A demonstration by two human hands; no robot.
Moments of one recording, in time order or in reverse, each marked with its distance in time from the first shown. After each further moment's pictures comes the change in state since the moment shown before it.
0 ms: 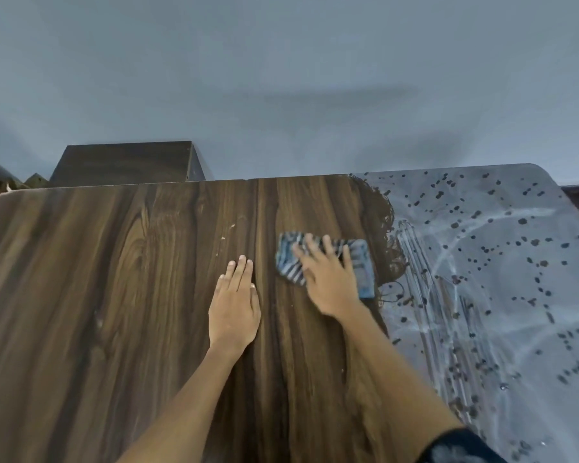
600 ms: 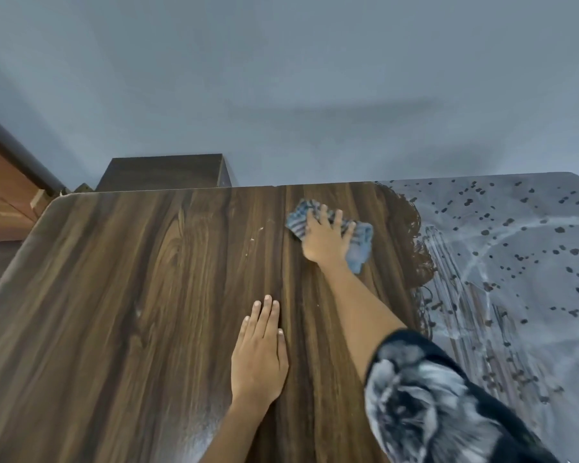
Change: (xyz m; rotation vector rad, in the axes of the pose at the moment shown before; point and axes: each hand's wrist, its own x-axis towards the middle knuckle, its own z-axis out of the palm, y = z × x) left_hand -0.077 0.002 0.003 0.090 0.046 -0.010; right_hand 0.083 -0.045 -0.012 0.079 -0.040 0.221
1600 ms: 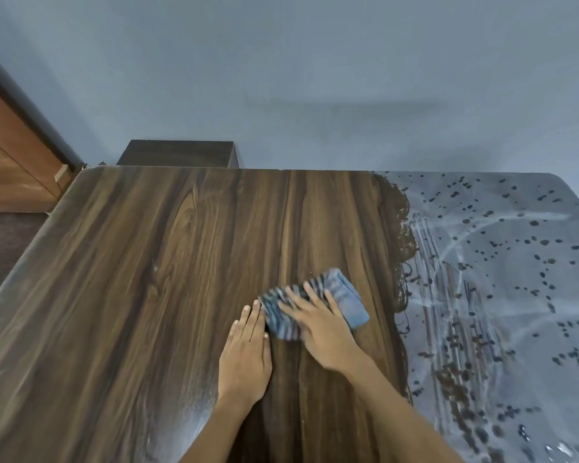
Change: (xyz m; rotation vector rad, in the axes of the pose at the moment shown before) left_hand -0.081 -0.003 -0.005 -0.035 -0.039 -0.072; right_hand -0.205 0.047 0.041 0.053 -0.063 -0.581
